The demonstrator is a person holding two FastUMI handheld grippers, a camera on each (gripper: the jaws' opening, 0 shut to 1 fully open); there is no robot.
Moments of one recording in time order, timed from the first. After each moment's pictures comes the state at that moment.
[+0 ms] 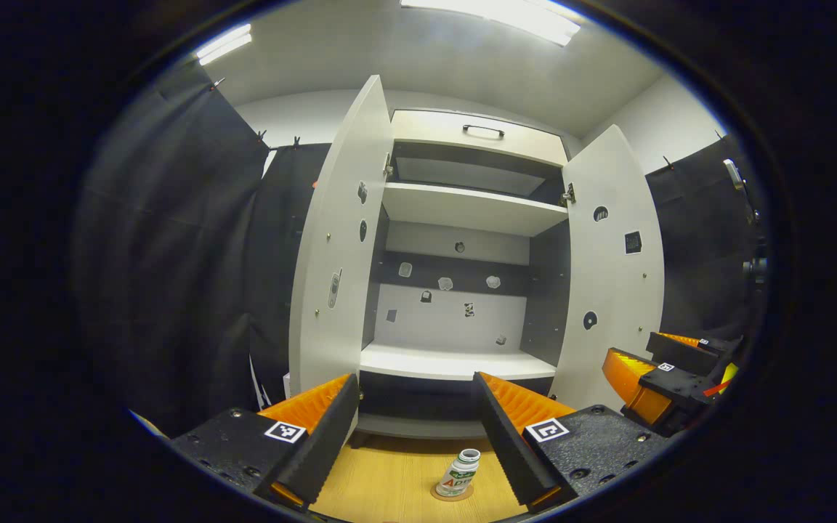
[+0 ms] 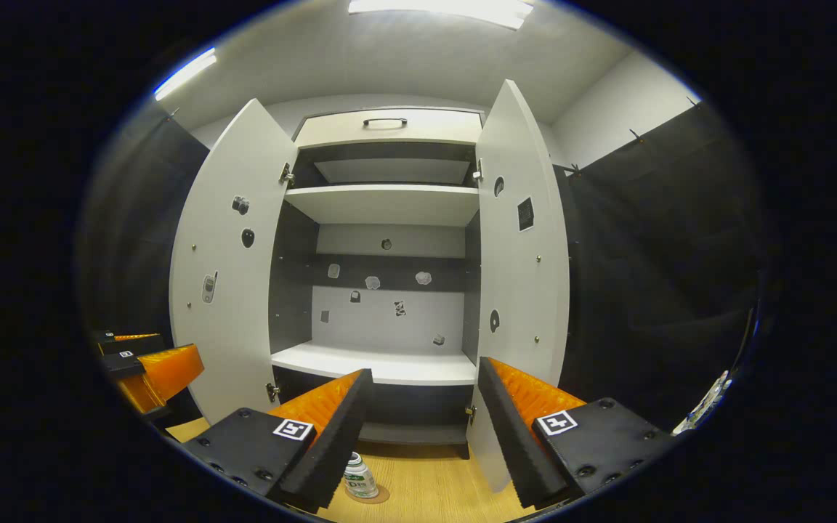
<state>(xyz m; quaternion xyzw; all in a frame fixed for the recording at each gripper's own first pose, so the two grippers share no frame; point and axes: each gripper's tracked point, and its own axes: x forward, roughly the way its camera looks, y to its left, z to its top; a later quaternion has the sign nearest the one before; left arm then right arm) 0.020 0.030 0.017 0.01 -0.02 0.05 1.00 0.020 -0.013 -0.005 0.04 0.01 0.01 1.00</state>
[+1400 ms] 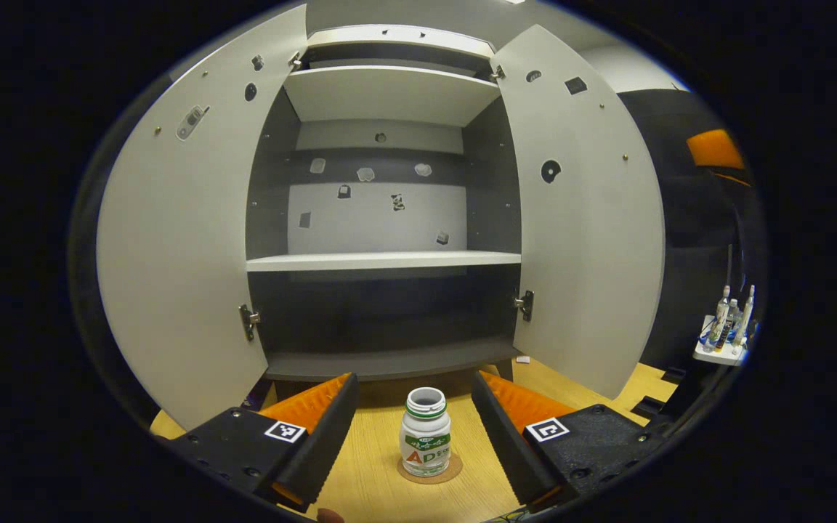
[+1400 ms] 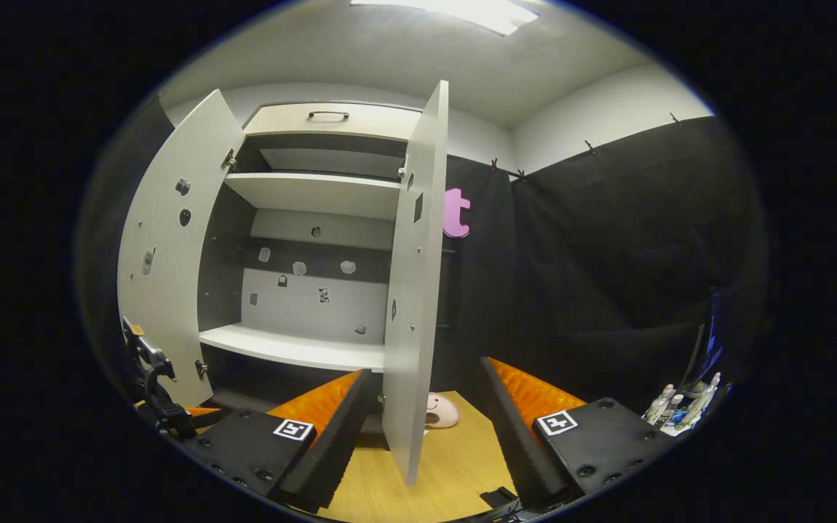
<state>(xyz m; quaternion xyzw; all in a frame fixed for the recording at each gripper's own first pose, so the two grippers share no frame) 0.116 -0.053 -0.229 0.05 0.14 -0.09 0.99 -0.004 -0.134 -0.027 0.00 0.03 -0.11 0.99</state>
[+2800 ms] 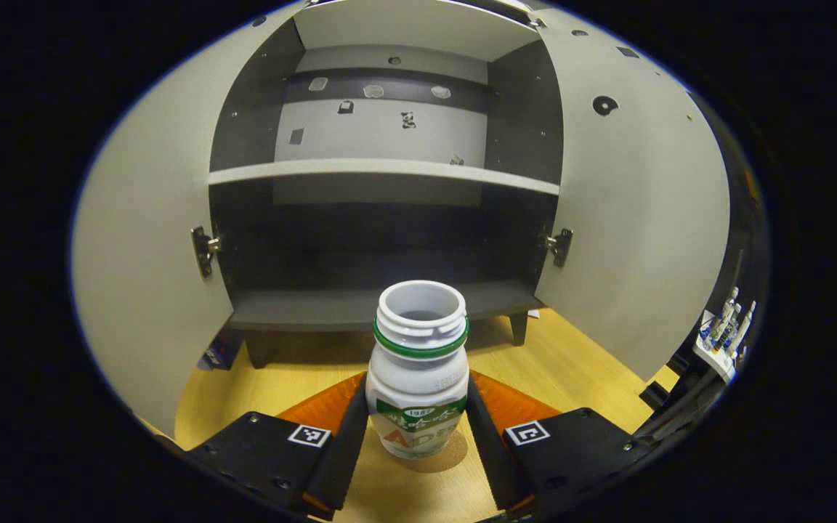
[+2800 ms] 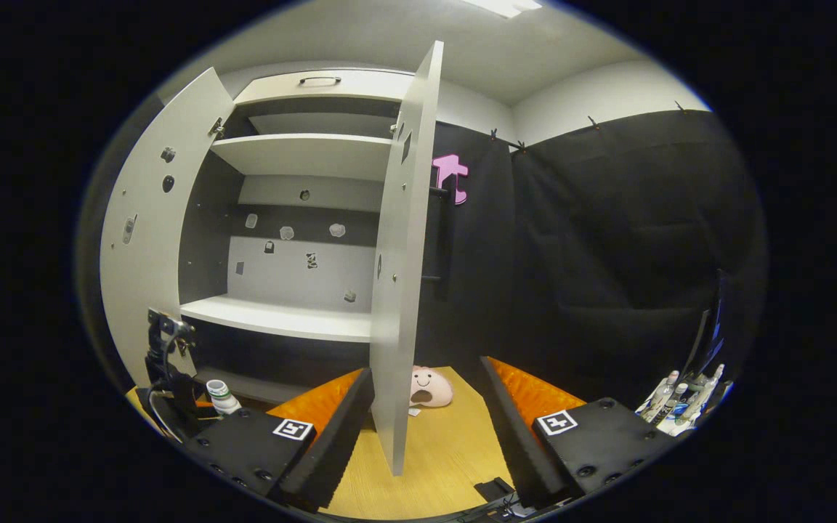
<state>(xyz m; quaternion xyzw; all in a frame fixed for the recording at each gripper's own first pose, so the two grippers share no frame) 0.153 -0.031 -0.271 0.02 0.25 -0.07 0.97 0.025 -0.153 -0.084 0.00 0.09 -0.10 0.99</state>
